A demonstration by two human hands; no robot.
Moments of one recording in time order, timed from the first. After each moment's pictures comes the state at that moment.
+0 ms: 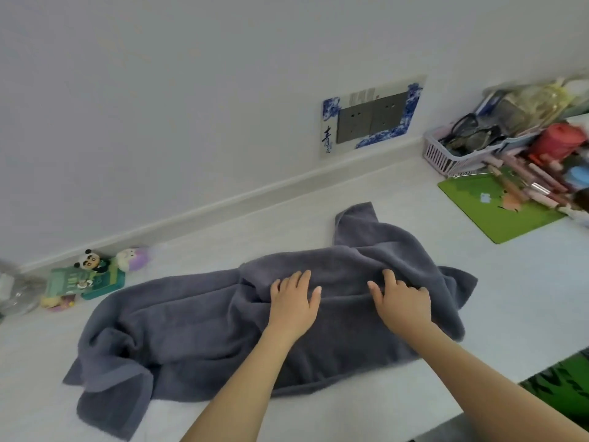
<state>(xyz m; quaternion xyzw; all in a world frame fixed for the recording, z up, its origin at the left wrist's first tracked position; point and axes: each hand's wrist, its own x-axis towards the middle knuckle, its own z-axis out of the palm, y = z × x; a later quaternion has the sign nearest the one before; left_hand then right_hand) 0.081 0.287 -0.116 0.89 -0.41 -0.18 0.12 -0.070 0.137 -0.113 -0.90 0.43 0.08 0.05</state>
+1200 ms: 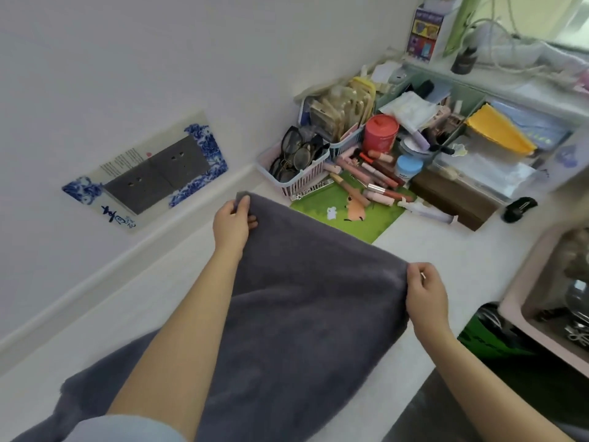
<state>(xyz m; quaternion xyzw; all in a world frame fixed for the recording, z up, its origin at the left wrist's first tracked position) 0.053 -0.097 -0.061 0.79 -0.21 -0.26 0.51 -0.257 -0.100 -0.100 -0.51 0.65 -0.34 0.45</state>
